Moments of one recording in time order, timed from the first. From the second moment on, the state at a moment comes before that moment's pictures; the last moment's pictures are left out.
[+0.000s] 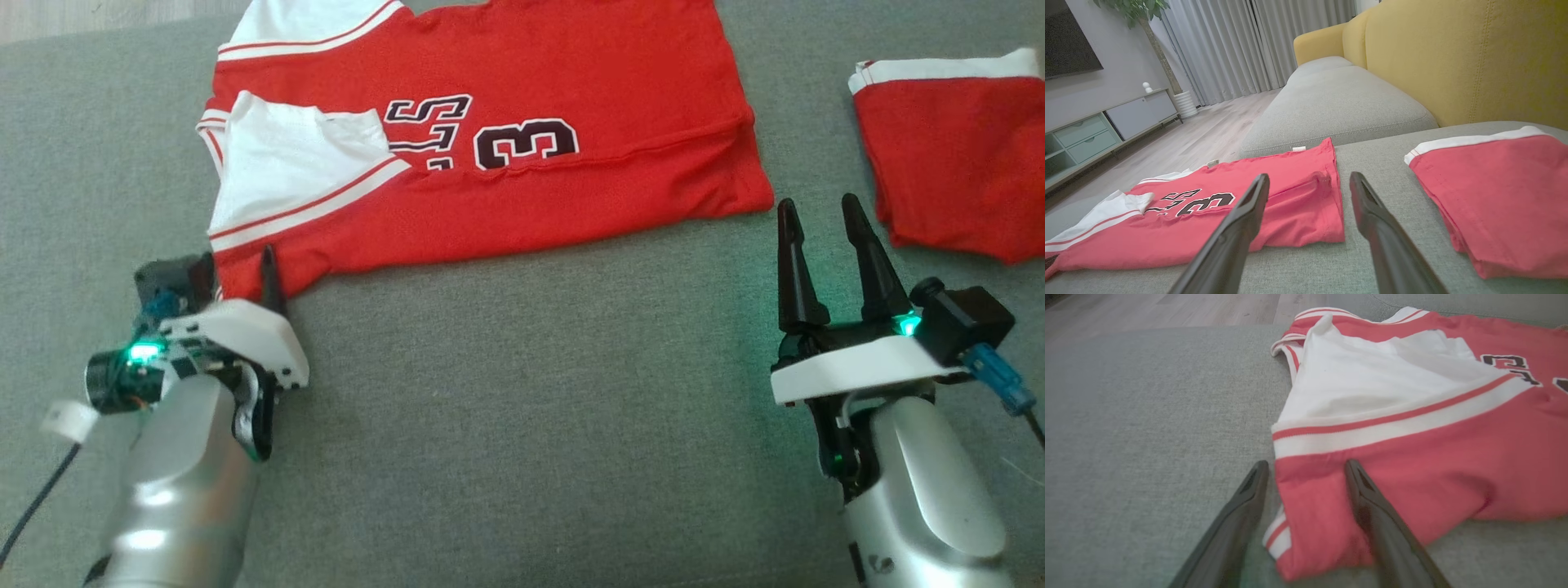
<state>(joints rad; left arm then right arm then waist) -0.63 0.14 -0.19 0.93 -0.34 0.06 -0.04 -0.28 -0.06 0.09 0.32 0.26 0.13 -0.25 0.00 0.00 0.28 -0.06</state>
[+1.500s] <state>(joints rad) -0.48 0.15 -0.36 0.79 -0.28 -0.02 -0.21 -0.60 -0.06 -0.13 1.07 -0.03 0.13 -0.08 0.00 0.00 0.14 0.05</state>
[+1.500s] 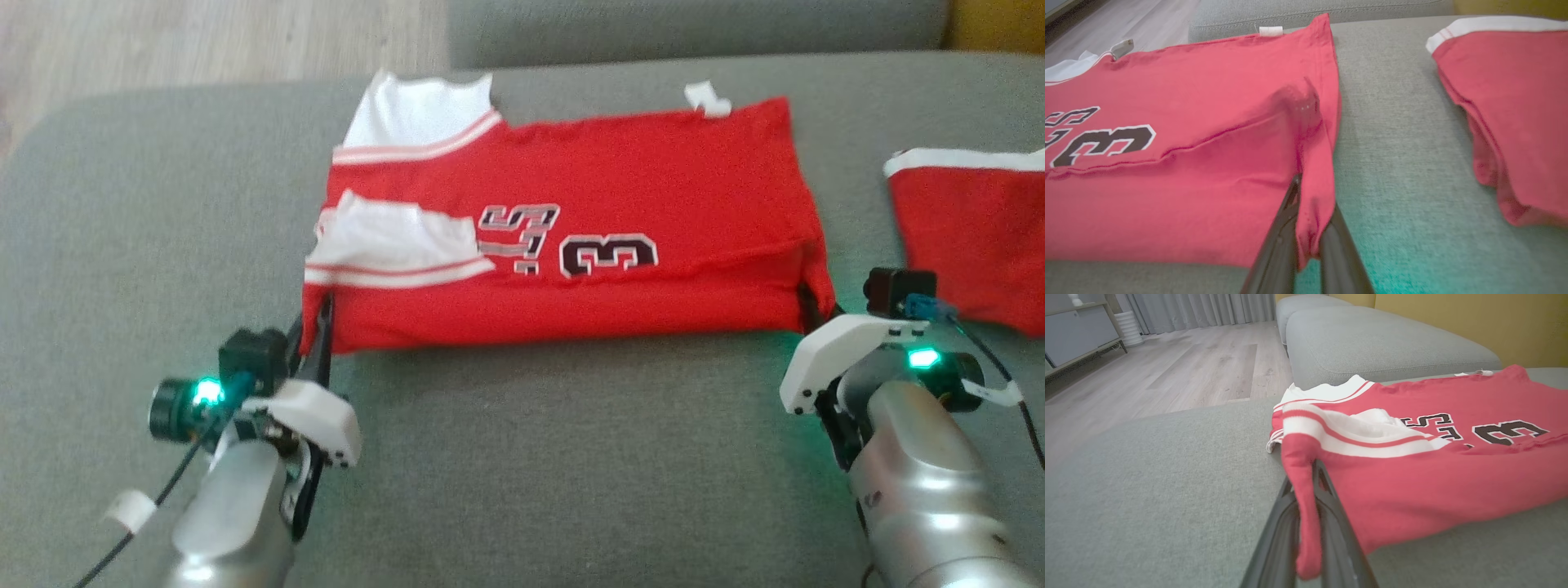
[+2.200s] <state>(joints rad) -0.15 0.19 -0.39 0.52 -0.34 0.02 -0.06 -0.25 -0.08 -0.01 0.74 0.22 0.13 0.15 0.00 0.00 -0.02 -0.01</state>
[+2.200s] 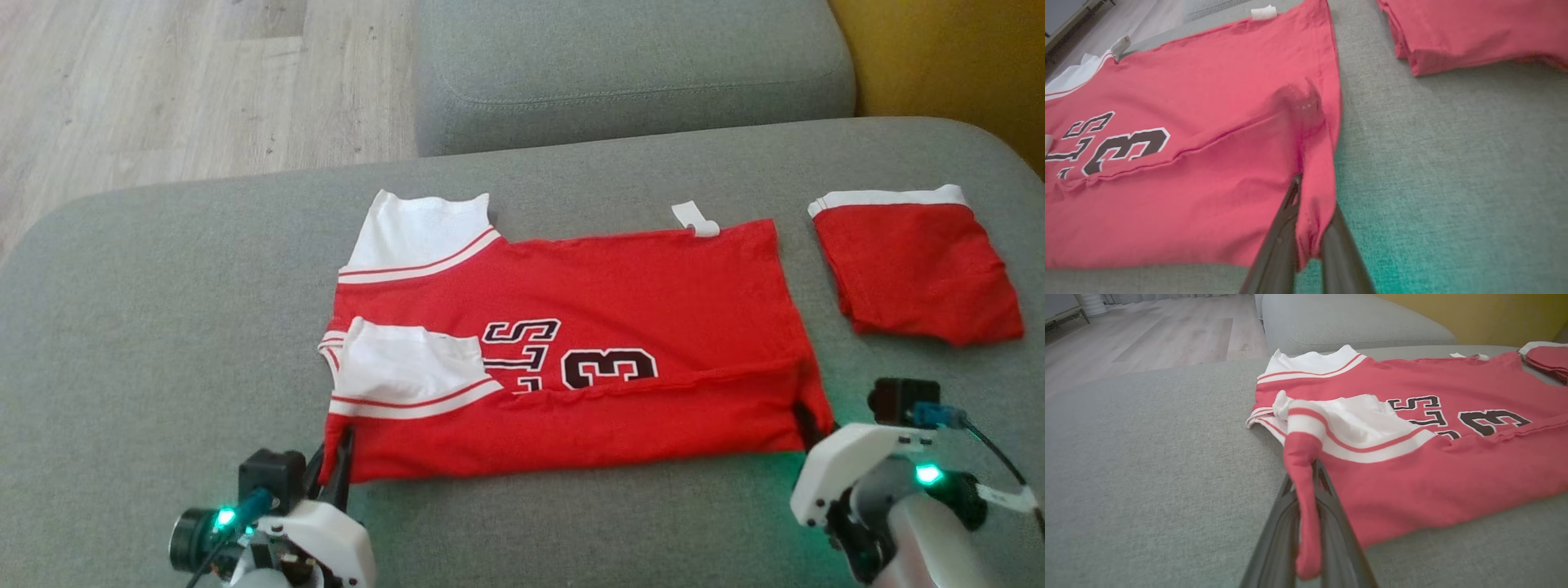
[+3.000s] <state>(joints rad) -0.50 0.33 -0.36 0.36 -0.32 -0.02 0.04 -0.31 -0.06 -0.11 0.32 0.14 0.13 0.04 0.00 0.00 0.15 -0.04</state>
